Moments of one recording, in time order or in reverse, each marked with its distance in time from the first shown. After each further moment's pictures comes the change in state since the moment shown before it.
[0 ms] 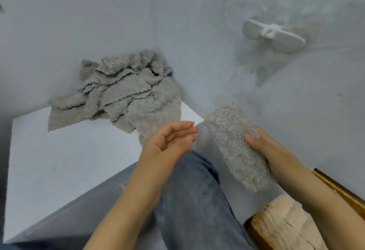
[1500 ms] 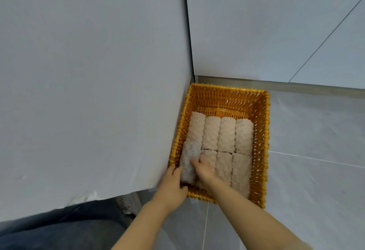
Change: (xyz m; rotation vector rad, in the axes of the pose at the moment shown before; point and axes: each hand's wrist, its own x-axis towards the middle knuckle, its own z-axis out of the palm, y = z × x) left_hand 0.026 -0.337 0.254 1.202 -1.062 -0.363; right_hand -0.001 0.429 -0.154 0.639 0.681 0.723
